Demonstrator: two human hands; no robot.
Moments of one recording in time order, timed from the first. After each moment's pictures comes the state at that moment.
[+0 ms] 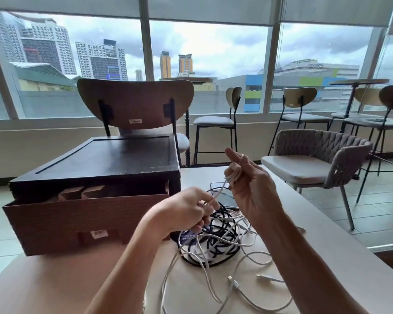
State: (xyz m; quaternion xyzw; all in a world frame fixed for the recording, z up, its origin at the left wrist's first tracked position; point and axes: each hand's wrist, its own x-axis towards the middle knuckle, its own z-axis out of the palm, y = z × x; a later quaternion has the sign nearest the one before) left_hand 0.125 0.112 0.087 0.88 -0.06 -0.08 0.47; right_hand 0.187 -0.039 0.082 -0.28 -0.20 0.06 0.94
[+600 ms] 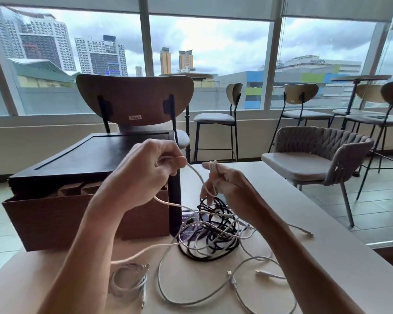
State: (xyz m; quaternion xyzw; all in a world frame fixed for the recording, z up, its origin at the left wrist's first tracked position) left_hand 0.098 0.159 0.137 0.90 -0.14 0.26 0.32; right_hand 0.179 -0.032 0.070 -0.73 -0.37 -0.04 0.57
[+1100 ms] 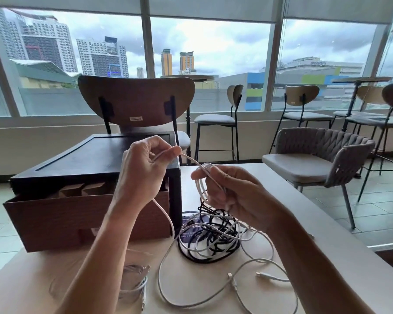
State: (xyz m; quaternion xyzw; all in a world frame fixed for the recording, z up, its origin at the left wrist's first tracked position) left_hand 0.119 0.155 0.119 0.81 -0.07 0.41 0.41; right_hand 0.162 -0.041 0.085 -0.51 -0.42 0.20 0.72
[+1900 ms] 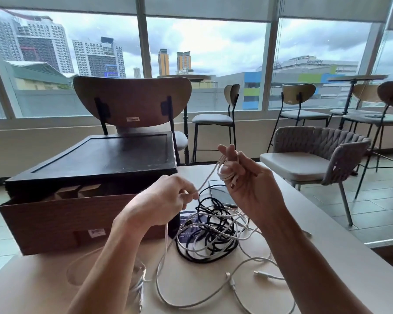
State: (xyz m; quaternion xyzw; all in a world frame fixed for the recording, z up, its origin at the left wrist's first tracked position) left_hand 0.121 0.136 0.100 0.95 -0.08 0.07 0.28; right_hand 0.179 -0.045 0.088 -0.21 -0.23 0.18 0.93
